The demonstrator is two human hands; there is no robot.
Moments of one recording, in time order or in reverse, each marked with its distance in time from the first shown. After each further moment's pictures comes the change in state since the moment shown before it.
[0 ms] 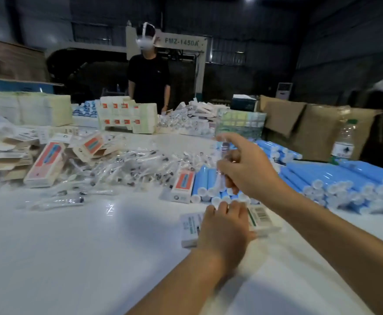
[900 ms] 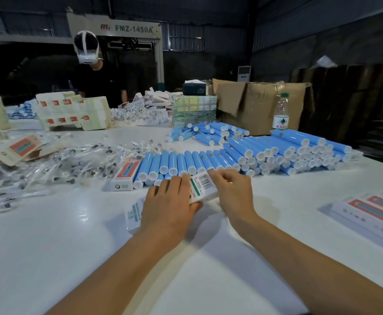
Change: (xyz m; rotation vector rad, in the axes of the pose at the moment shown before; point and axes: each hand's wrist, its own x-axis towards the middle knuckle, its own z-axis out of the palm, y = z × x) left_hand 0.003 0.035 0.000 0.005 0.201 -0.100; right_hand -0.090 0.089 -0.036 0.242 0.511 0.437
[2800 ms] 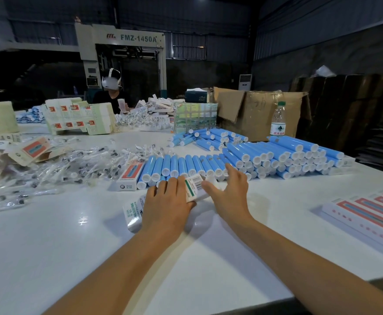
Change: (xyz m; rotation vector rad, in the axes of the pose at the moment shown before) left_hand -0.005 -0.001 0.001 0.127 -0.015 -0.038; right_hand -0.003 0.014 -0.007 -0.228 -0.056 -0.096
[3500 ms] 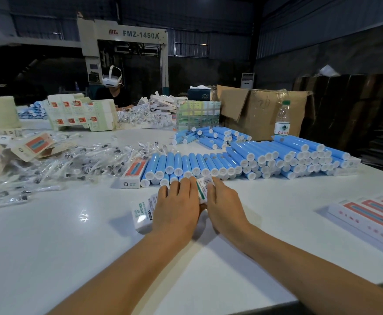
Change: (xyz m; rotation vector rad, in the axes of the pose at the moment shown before) left_hand -0.006 0.011 -0.004 -0.038 -0.032 0.068; right_hand -0.021 -0.005 0.015 -0.193 -0.118 -0.184
